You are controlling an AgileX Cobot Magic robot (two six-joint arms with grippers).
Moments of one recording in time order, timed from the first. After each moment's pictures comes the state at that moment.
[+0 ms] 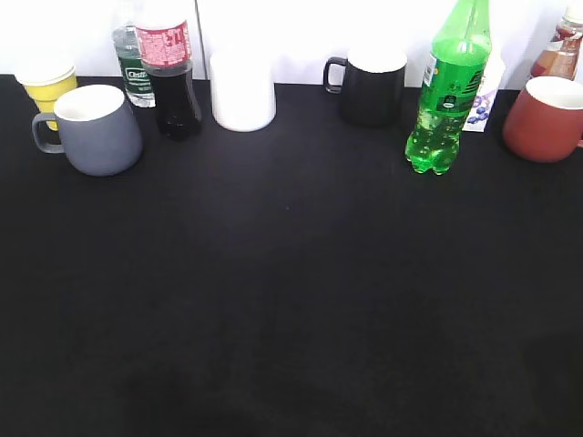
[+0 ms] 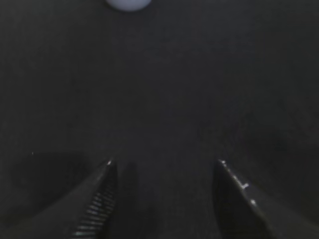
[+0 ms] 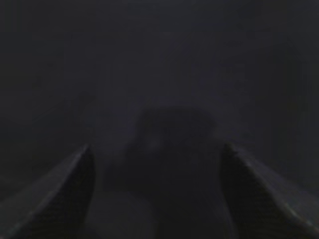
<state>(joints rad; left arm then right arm) -0.16 0.19 -0.52 -0.12 1.07 0.03 0.26 0.32 -0.54 0.04 0.95 0.02</state>
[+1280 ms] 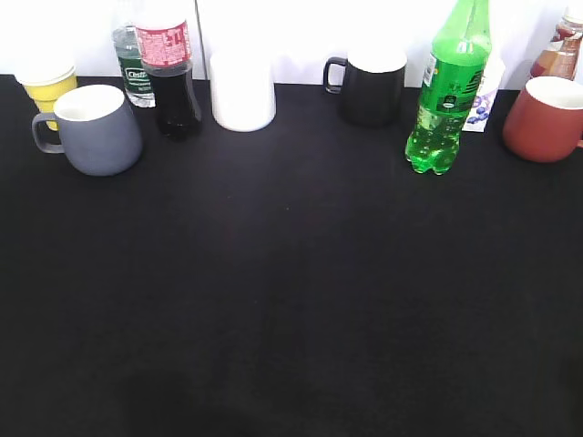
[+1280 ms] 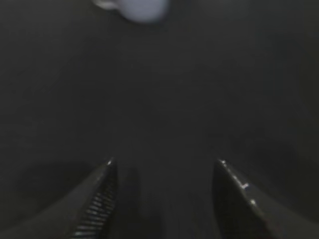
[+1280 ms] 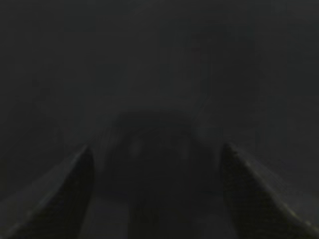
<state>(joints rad) -0.07 0.12 -0.52 -0.12 1.06 0.03 0.09 0.20 -0.50 0.00 1.04 0.04</state>
